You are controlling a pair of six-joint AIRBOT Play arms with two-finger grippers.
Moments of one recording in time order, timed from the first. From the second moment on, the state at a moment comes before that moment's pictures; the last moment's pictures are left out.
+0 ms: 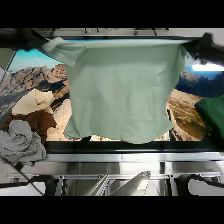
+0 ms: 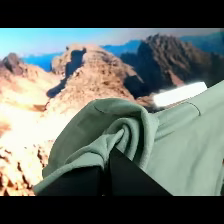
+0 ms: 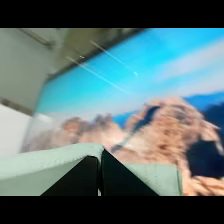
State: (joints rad) left arm 0.14 -1.52 1.82 -2.31 1.30 1.89; right arm -0.28 -1.44 1.33 -0.30 0.88 1.03
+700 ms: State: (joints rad) left arm 0.33 -1.64 1.63 -2.35 1.49 1.88; right arm -0.57 -1.49 1.13 -0.53 1.26 1.01
